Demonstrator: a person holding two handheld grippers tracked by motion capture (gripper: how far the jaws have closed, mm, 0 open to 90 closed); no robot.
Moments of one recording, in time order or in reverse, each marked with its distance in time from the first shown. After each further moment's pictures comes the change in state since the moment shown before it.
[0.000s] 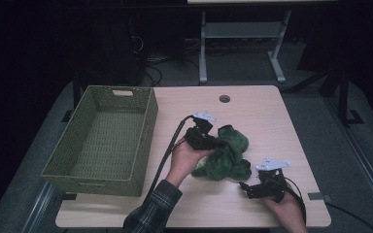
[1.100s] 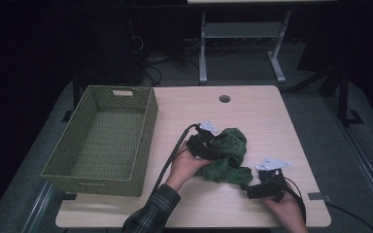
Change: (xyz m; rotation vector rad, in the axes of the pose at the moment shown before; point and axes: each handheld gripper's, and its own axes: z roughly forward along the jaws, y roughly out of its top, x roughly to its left) left arm 0.003 -0.022 0.018 0.076 0.051 0.078; right arm 0.000 0.000 0.000 0.000 0.010 -0.007
